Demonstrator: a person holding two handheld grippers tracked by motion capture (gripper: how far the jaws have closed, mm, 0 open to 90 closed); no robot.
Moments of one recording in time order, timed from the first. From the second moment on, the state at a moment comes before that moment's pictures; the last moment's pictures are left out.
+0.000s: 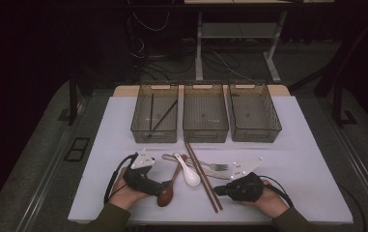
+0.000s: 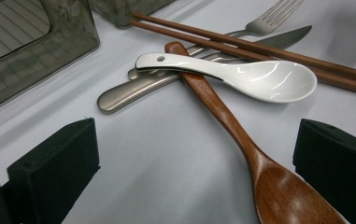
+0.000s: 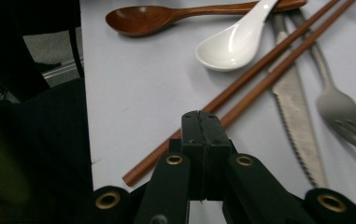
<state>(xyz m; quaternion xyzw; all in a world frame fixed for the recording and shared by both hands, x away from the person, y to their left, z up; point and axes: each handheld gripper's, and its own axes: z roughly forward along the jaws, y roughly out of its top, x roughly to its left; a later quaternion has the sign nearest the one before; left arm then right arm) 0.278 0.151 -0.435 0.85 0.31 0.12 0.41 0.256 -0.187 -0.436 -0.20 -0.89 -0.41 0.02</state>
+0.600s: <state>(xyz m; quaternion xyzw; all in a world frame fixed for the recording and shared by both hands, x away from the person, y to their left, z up) 0.278 0.152 -0.435 0.85 0.31 0.12 0.41 0.246 -0.157 -0.450 -0.15 -0.91 -0.38 0.03</state>
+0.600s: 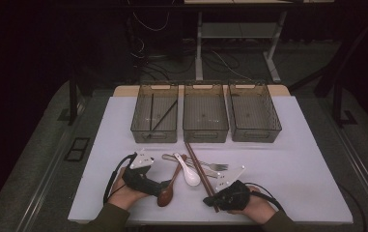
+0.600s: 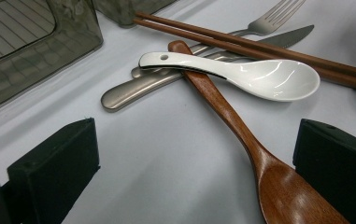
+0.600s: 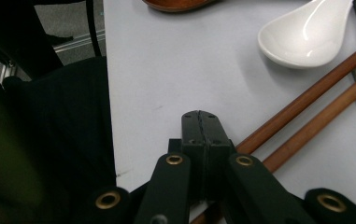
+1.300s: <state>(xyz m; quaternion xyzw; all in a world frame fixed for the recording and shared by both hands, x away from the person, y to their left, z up) 0.278 0.153 -0.435 0.84 0.31 0.12 0.42 0.252 -0.180 -0.445 -0.18 -0.92 -0.36 -0.01</state>
